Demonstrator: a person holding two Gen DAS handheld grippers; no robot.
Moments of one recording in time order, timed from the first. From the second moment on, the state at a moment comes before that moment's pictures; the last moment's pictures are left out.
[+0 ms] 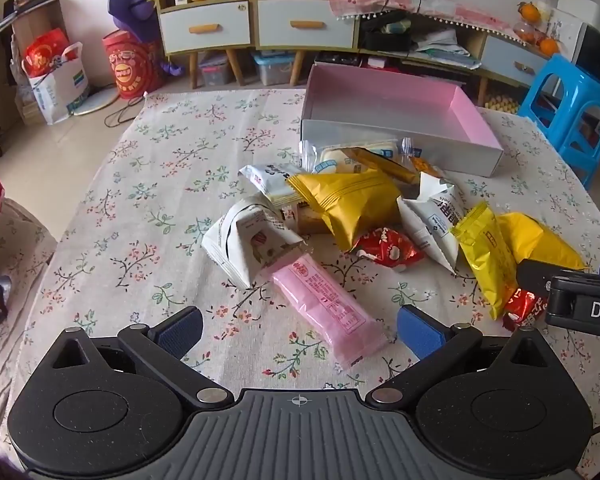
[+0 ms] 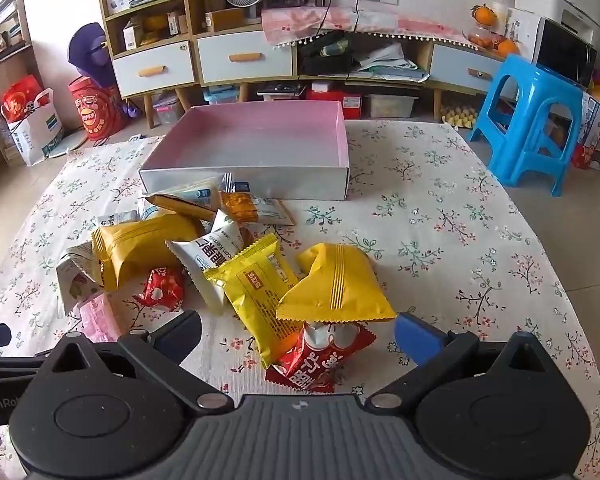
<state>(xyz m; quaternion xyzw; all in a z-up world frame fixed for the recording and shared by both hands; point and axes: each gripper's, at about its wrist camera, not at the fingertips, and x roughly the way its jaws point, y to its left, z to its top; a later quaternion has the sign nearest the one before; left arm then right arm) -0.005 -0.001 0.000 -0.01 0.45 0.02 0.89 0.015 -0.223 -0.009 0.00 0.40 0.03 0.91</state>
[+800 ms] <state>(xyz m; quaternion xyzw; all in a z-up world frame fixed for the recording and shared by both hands) -0.008 -0.001 0.001 -0.01 0.45 0.03 0.89 0.013 -0.217 -0.006 -0.02 0.40 0.03 0.92</state>
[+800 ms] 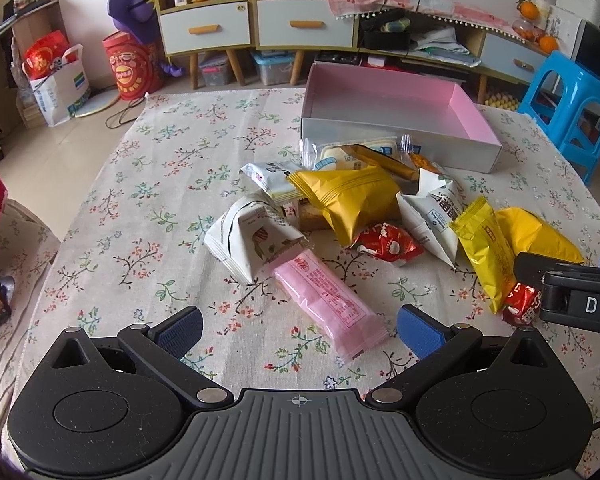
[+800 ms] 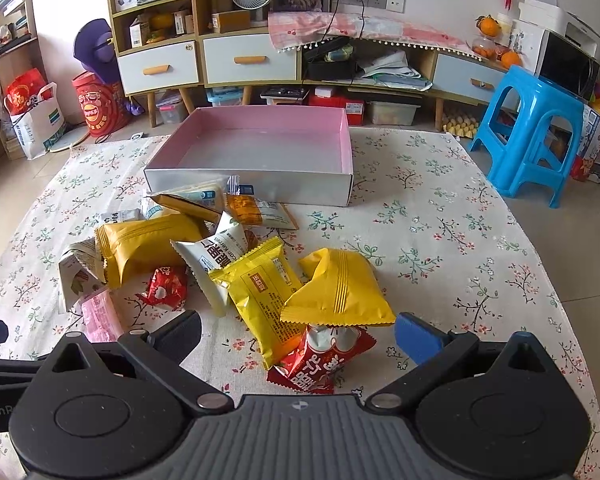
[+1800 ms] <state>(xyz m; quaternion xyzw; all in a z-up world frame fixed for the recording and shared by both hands) -0.007 -0.001 0.000 -0.01 0.45 0.03 0.89 0.013 -0.216 -0.008 -0.02 0.40 0.03 0.92</state>
